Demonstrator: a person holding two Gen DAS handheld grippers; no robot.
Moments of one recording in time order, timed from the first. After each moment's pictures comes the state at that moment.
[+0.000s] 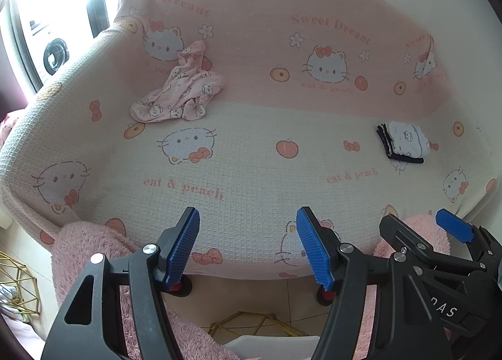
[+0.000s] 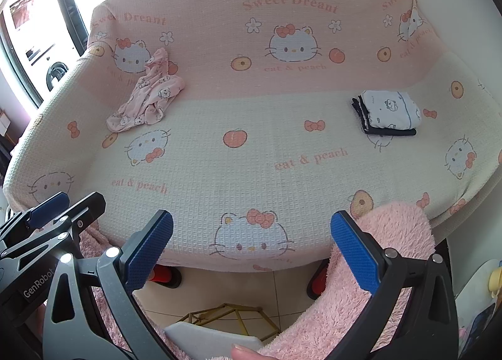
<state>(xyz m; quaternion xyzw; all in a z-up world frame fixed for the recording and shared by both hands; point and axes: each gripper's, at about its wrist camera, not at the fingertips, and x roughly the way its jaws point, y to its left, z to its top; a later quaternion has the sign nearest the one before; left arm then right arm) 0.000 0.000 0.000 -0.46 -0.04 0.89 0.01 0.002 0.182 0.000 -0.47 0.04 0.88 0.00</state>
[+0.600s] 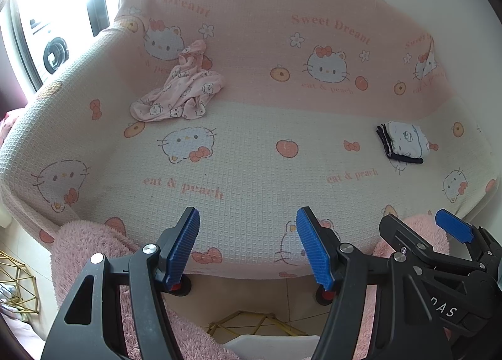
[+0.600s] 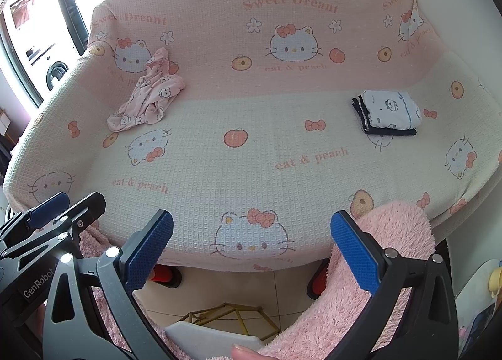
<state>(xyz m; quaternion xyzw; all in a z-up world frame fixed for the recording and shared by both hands) 0.000 -0.001 0.001 -0.46 -0.04 0.89 0.01 0.002 0.182 0.001 -0.47 0.04 0.88 0.00</state>
